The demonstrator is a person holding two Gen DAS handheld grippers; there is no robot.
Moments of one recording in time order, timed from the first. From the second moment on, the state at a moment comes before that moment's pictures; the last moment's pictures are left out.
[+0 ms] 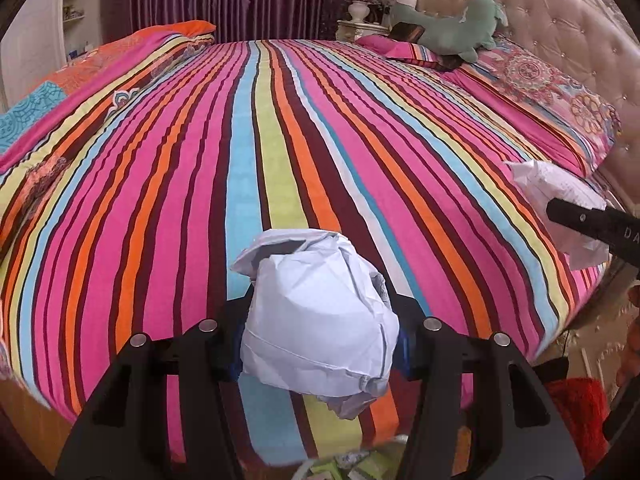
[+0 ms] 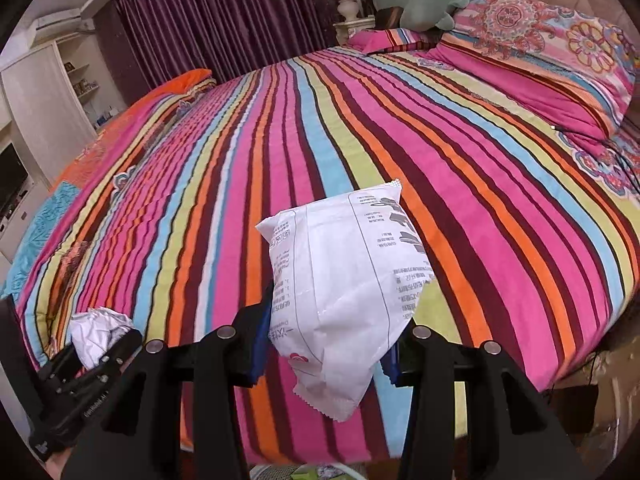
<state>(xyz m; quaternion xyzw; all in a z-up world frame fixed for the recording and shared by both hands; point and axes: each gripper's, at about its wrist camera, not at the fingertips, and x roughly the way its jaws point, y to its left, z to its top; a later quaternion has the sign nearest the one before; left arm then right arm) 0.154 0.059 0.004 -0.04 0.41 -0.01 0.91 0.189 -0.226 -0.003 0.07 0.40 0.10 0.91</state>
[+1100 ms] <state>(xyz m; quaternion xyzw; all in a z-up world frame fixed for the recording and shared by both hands) 0.008 0.014 -0.031 0.00 0.46 -0.03 0.89 0.041 -0.205 -0.028 0.05 0.44 0.15 0.89</state>
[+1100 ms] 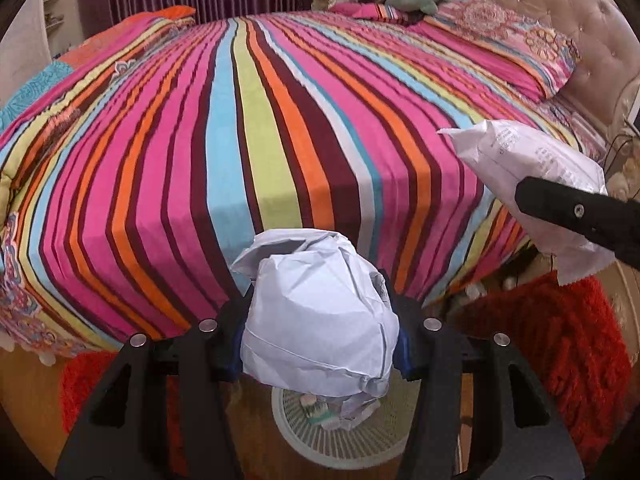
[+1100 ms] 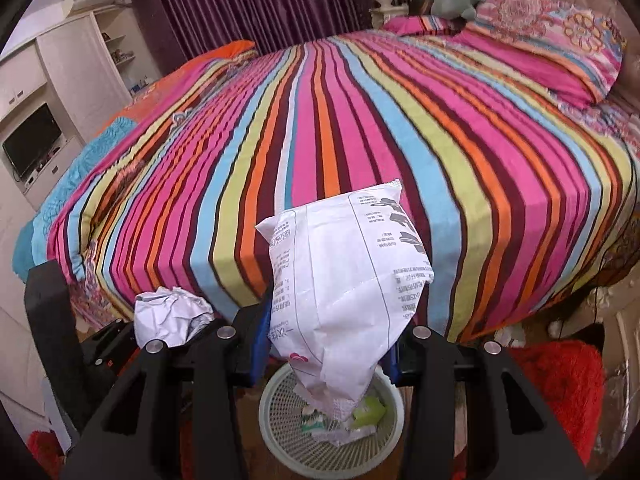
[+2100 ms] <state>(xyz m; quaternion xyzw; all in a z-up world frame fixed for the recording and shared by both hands) 0.014 -0.004 -0.088 0.02 0.56 -0.06 0.83 0.042 -0.219 -0.125 0.14 0.60 0.13 0.77</state>
